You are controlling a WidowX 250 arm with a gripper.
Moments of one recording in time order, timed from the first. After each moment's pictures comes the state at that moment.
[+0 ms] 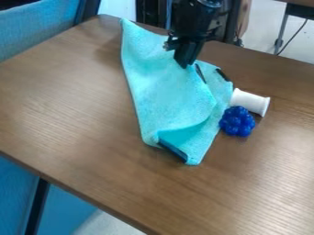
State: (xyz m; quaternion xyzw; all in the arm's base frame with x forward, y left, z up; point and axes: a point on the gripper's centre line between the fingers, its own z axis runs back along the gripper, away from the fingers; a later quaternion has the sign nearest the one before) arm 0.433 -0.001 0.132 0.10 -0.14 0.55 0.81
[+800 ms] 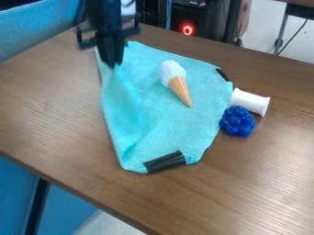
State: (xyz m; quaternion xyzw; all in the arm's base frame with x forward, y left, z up) arm 0.354 0.083 0.136 0.01 -0.07 0.57 0.82
